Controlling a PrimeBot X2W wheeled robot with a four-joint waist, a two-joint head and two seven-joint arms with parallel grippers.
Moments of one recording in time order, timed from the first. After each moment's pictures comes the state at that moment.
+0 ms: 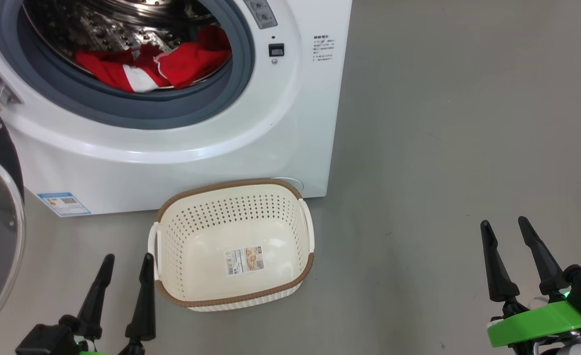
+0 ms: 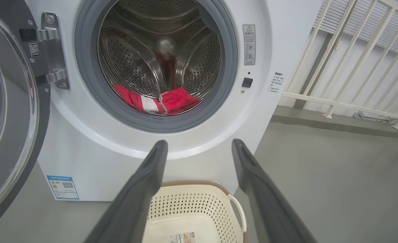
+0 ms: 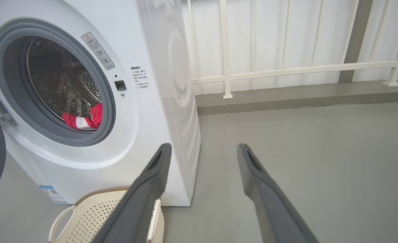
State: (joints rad) left arm -0.01 0.08 0.02 0.11 -0.34 -0.13 -0.26; right arm 0.00 -0.10 -0.06 0.14 0.35 0.12 -0.26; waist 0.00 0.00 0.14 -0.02
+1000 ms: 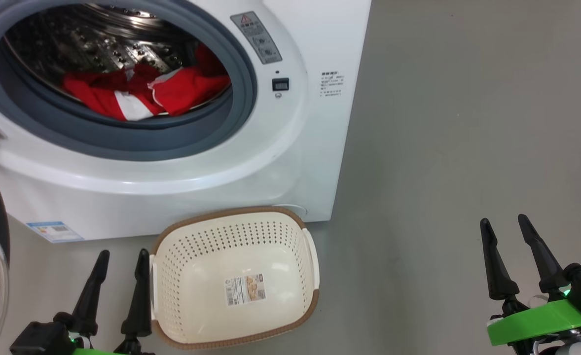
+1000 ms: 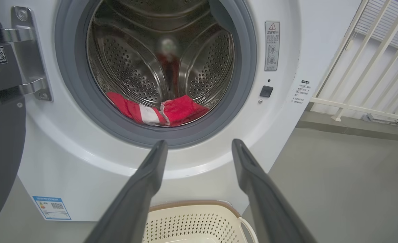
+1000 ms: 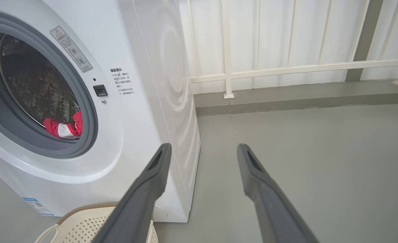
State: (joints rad) left arm -0.02 0.08 0.03 0.10 -0.34 -0.13 -0.26; right arm 0.00 -0.10 -0.06 0.13 0.35 0.12 -0.26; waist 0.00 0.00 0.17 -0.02
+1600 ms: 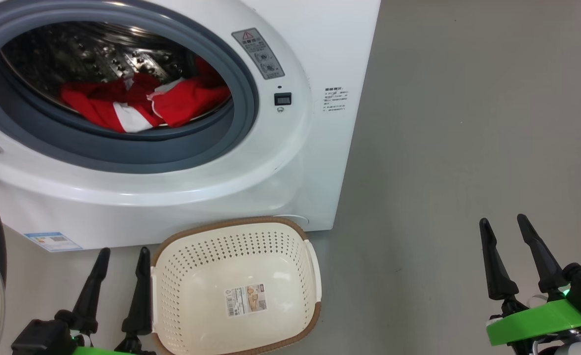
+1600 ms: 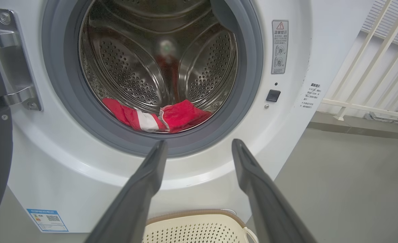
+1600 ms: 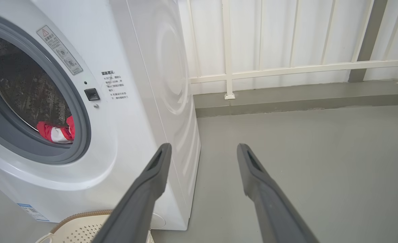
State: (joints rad) left arm -0.03 0.09 0.02 0.10 -0.33 -0.13 -0.26; right arm 0.00 -0.10 -0.05 0.13 0.35 0.12 -0.26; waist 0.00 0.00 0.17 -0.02
